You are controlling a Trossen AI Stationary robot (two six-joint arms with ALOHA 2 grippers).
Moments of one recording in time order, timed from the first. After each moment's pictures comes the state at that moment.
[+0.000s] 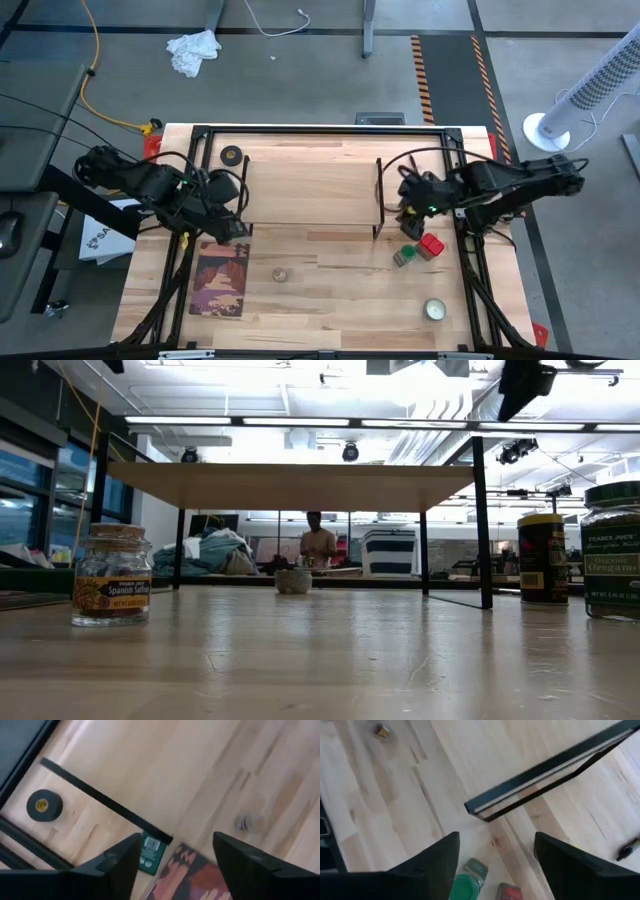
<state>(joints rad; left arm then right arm) -0.43 1.25 1.50 -1.57 -0.42 -0.90 0.20 1.21 1.28 -1.20 0.18 0.65</state>
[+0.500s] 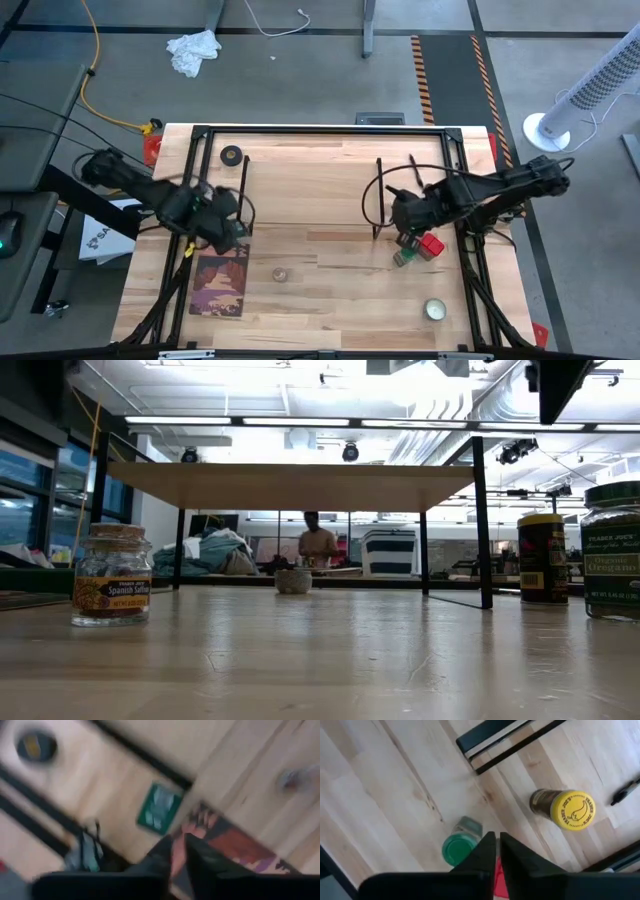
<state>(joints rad) -0.48 1.24 1.25 -1.57 -0.29 -1.09 0.29 1.36 1.34 -1.40 0.13 0.82</state>
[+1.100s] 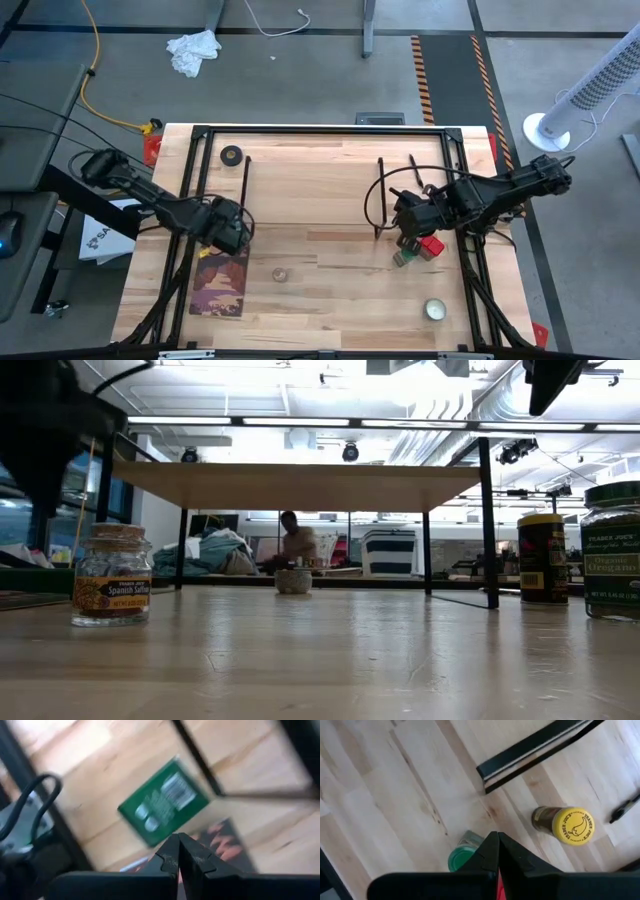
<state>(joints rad) -0.44 1.24 0.84 -1.23 -0.27 -1.47 0.34 1.33 1.34 -1.35 0.21 0.83</state>
